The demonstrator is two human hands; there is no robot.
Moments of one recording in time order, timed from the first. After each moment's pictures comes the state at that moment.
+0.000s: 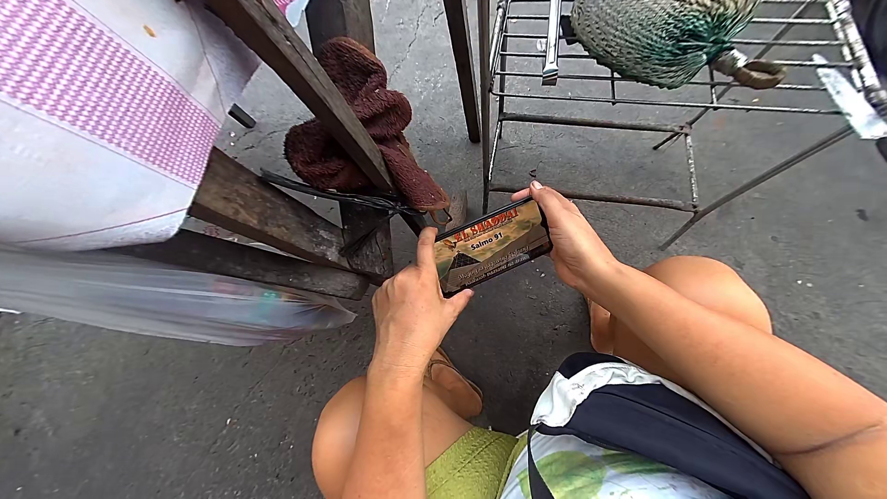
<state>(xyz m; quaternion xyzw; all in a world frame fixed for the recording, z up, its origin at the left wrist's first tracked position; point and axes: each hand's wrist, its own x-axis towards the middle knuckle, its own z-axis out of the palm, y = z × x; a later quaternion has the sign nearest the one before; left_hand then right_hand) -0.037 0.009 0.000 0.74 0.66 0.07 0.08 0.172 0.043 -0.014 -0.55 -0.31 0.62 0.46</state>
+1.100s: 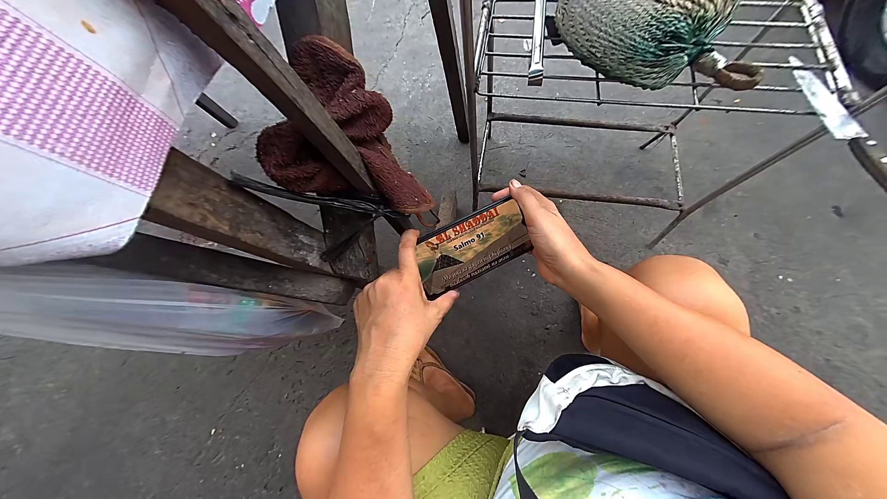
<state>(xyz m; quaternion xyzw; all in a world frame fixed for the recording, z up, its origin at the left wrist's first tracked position) -0.038 0.011 0.000 0.74 0.67 0.06 0.08 0.167 0.057 -0.024 -0.55 -0.34 0.60 0.47</state>
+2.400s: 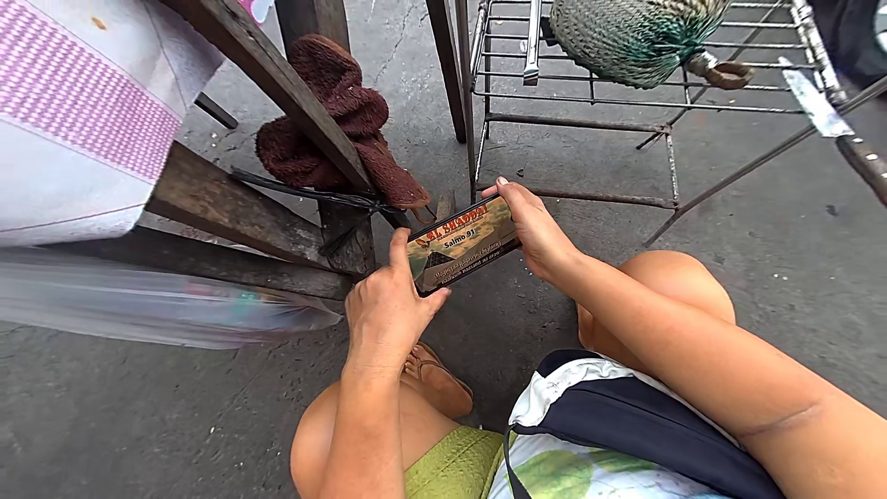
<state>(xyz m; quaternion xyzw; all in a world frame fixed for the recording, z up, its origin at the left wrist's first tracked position) -0.041 0.007 0.004 0.73 0.68 0.05 0.07 0.162 0.058 -0.022 -0.55 -0.34 0.61 0.45</state>
